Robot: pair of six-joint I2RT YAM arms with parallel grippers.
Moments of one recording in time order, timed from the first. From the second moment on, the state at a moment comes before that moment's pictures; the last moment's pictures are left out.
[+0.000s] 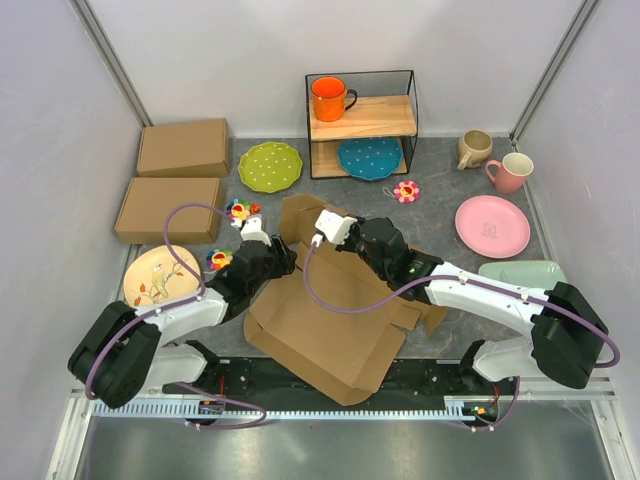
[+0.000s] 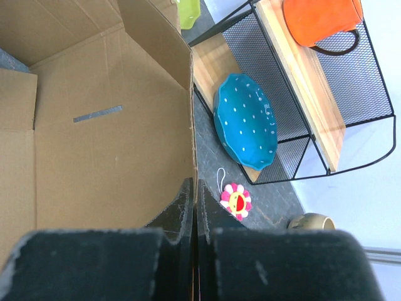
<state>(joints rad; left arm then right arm) -0.60 1.20 0.38 0.36 -0.23 -0.60 0.90 1.34 0.84 0.19 0.37 -0.69</state>
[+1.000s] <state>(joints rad) -0.85 1.47 0.33 0.77 -0.20 -0.29 0.92 1.34 0.84 0.19 0.37 -0.68</state>
